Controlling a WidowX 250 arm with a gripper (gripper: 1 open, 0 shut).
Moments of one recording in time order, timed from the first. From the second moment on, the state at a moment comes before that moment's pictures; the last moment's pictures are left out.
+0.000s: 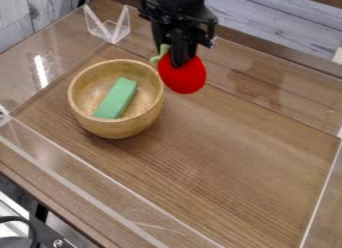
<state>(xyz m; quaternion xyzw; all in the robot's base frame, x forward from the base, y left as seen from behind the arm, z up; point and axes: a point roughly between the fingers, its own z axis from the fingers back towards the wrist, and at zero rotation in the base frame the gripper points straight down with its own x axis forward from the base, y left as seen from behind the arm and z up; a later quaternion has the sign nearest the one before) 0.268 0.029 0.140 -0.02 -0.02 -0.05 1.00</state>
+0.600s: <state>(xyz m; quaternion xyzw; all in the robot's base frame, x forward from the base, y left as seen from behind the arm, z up) 0.259 0.023 0.129 -0.01 -0.03 -0.01 1.00</state>
